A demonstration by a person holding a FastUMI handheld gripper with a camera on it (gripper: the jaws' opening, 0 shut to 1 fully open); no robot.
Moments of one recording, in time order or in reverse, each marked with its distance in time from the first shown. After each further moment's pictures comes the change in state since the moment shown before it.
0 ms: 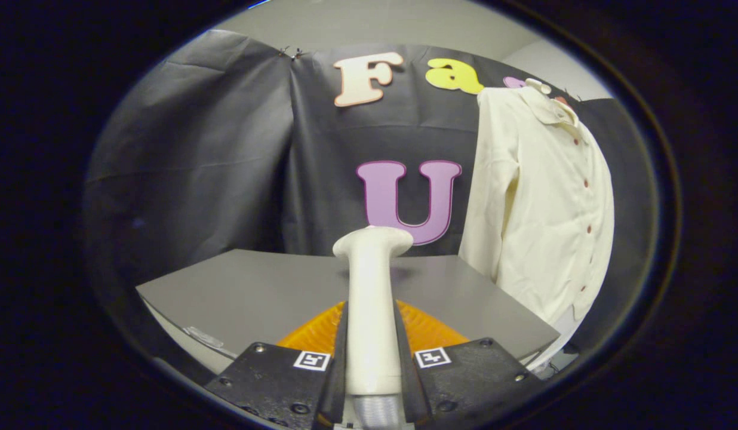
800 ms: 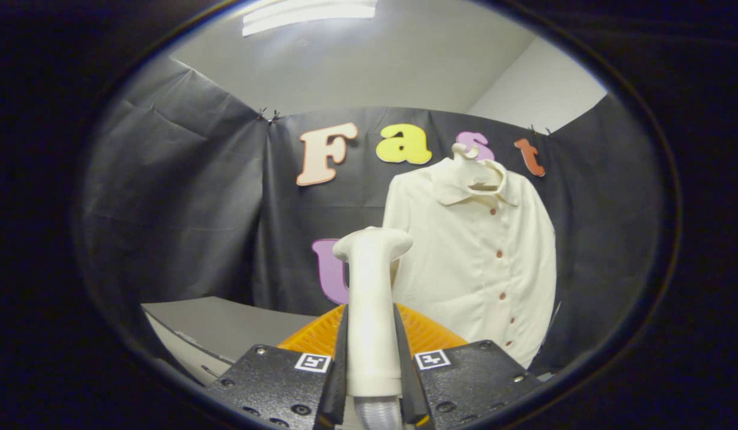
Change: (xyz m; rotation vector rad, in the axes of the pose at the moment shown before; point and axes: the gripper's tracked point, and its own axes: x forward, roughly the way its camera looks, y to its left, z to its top) arm -0.080 -0.169 0.101 -0.011 -0.303 -0.108
